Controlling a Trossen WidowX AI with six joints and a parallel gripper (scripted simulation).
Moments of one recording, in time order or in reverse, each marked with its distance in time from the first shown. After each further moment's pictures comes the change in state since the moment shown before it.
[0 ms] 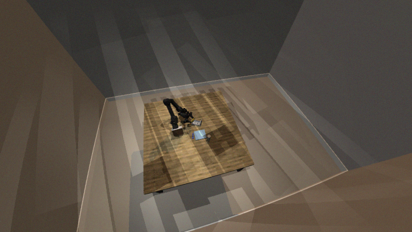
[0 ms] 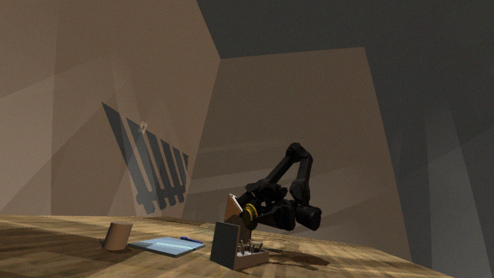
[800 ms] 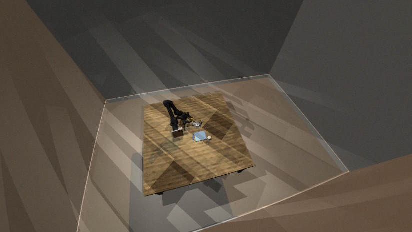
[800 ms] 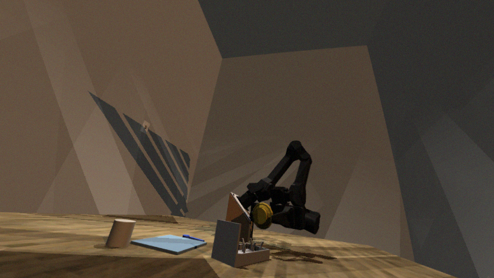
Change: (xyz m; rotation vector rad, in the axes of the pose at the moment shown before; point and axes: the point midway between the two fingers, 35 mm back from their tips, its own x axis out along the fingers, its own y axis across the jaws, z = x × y) arm -0.026 0.012 -0.006 0.020 -0.135 0.266
